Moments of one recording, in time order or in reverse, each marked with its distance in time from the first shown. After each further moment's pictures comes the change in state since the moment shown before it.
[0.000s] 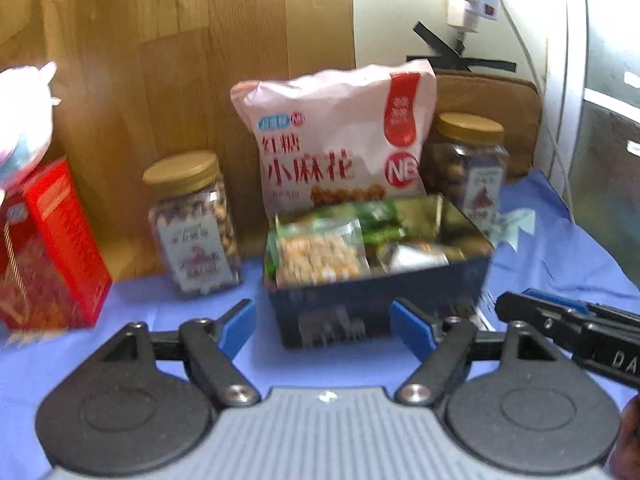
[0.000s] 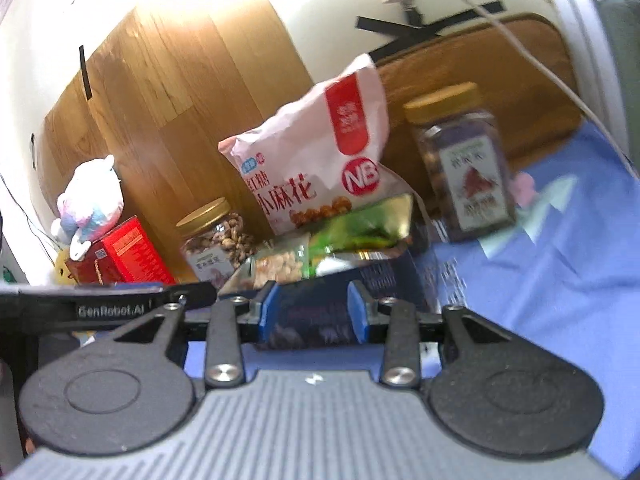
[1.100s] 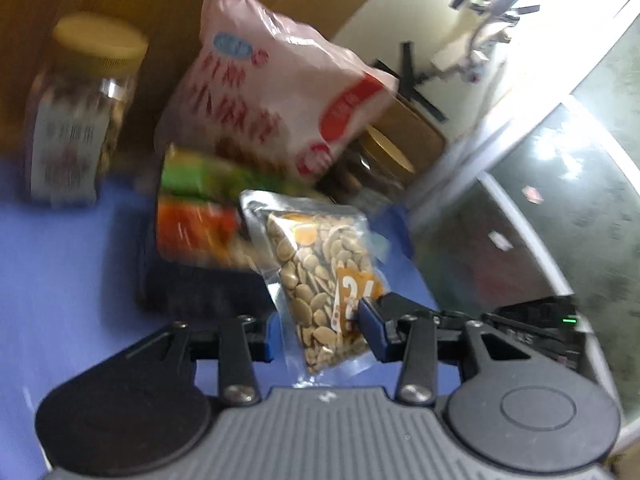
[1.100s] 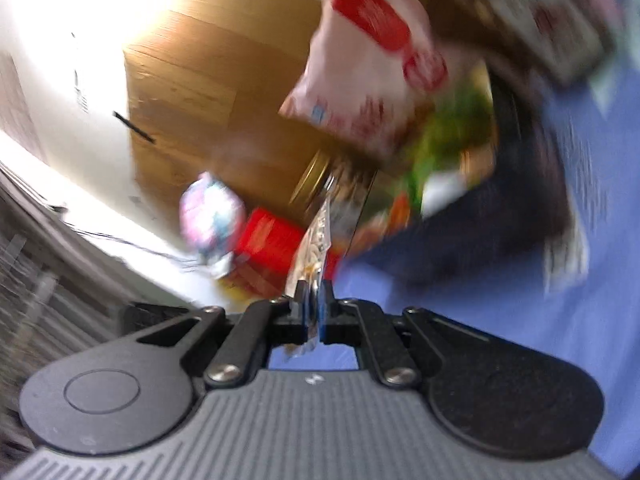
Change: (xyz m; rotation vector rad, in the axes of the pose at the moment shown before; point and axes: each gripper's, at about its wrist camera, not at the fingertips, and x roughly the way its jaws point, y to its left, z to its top) left arm 0.064 0.078 0.034 -0.381 0.164 -0.641; right arm 0.080 -0.046 0.054 0.361 0.283 0.420
